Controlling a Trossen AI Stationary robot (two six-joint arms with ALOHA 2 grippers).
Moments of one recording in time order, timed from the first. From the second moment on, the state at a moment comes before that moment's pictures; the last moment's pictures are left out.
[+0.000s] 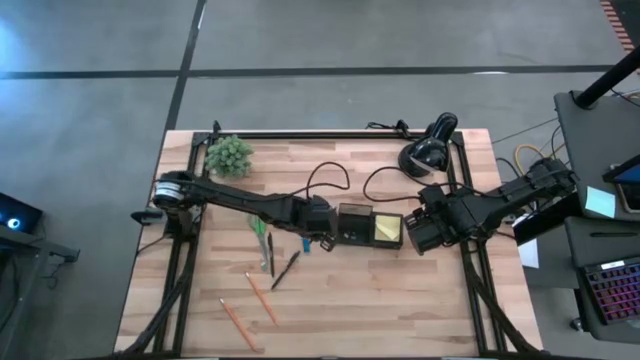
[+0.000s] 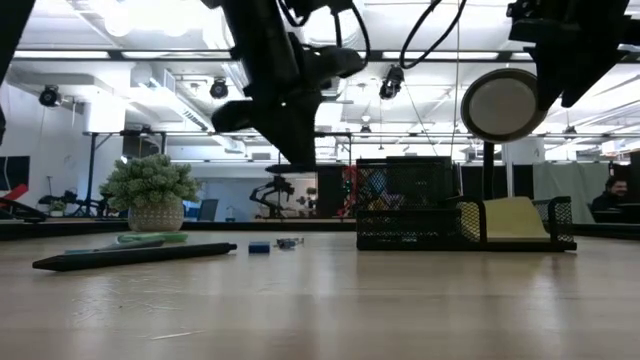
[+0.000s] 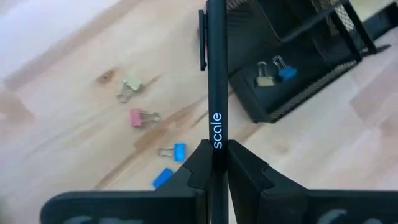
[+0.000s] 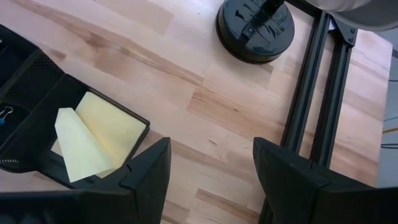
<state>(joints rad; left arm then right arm) -0.10 1.84 1.45 -0.76 -0.24 -0.99 0.40 1.30 1.10 -1.57 0.55 1.54</state>
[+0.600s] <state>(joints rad) -0.25 1.73 1.45 -0.80 -0.41 -1.04 0.40 1.30 1.10 -1.56 0.55 1.54</state>
